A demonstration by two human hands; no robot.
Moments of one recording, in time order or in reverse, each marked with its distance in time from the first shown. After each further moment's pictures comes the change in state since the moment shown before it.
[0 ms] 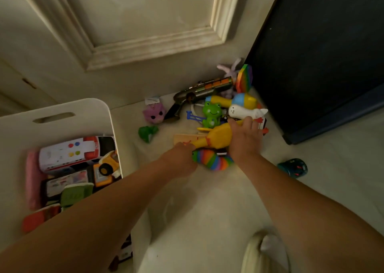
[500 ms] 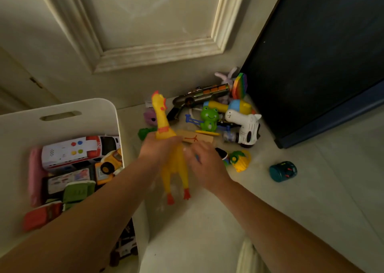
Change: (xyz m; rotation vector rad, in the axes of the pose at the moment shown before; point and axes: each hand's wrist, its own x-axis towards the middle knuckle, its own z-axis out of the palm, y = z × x) left_hand -0.021 -0.021 -0.022 -1.193 0.388 -0.346; right_hand -0.079 -0.068 -0.048 0.836 -0.227 -0.251
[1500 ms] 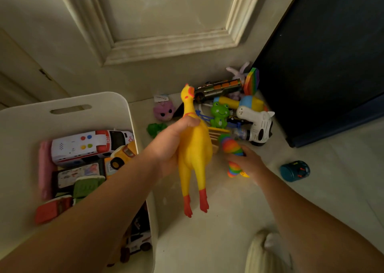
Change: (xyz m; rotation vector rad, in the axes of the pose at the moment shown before) left_hand -0.027 0.018 -0.016 -0.351 -0.540 -0.065; right_hand 0.023 0.110 -0.022 0.252 -0.053 0.683
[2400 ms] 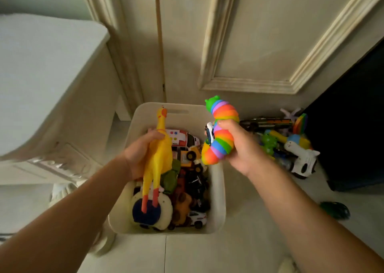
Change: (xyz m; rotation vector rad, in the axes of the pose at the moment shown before) left_hand -0.184 0.006 -0.174 -0.083 0.316 0.123; right_hand -0.234 -0.207 0.094 0.524 -0.589 -0.334
